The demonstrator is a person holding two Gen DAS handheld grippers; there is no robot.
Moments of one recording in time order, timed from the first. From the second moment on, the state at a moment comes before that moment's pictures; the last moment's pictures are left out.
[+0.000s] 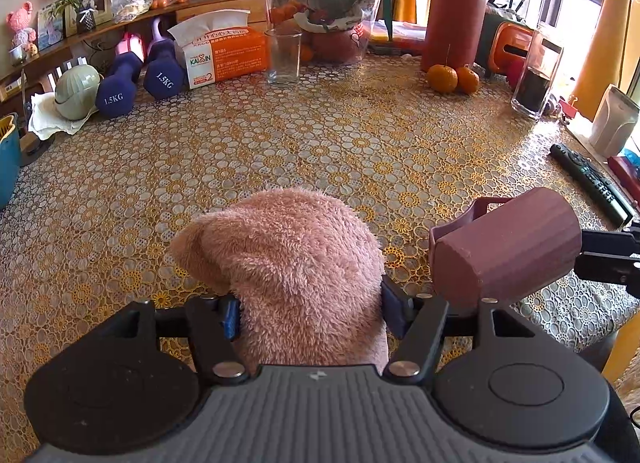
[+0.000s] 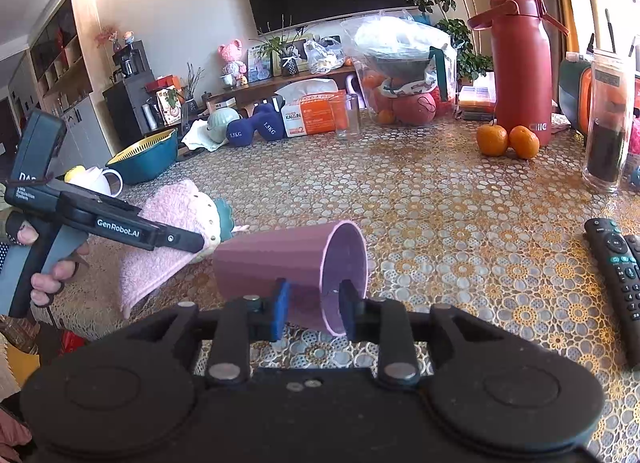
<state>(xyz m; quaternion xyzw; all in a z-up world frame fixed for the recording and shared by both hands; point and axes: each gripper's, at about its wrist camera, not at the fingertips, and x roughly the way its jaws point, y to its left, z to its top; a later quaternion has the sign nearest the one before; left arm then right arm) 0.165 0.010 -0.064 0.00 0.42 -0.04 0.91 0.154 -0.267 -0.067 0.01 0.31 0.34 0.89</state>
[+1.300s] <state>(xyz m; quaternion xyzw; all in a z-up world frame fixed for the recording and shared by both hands) 0.043 0.000 -0.017 -0.01 0.32 -0.04 0.95 0.071 -0.243 -0.018 0.00 0.27 0.26 0.93</state>
